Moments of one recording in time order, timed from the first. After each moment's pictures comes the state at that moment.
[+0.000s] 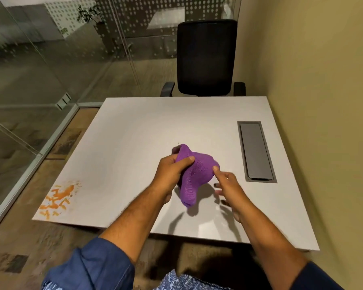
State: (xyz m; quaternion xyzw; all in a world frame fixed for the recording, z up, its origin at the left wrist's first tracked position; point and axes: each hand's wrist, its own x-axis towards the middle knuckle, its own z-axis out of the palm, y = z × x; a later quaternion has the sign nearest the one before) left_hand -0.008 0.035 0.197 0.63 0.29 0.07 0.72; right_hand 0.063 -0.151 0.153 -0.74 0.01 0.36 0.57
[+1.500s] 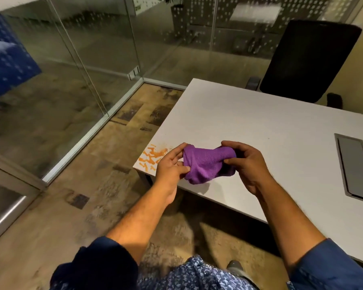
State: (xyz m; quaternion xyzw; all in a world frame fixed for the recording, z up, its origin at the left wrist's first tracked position) left_hand -0.348 0.286 0.183 0.48 0.35 0.24 0.77; right_hand -0.164 0.137 0.198 -0.63 -0.21 0.34 0.67
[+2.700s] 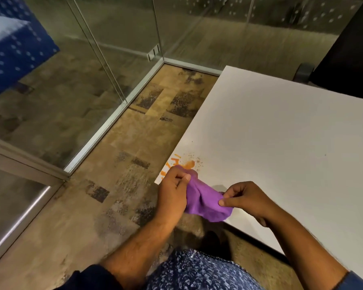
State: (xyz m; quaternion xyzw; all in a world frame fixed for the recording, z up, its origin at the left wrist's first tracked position) left_hand -0.347 0.416 0.151 0.62 0.49 0.24 0.56; right_hand -0.148 0.284 0.113 -0.72 -0.26 0.51 0.39
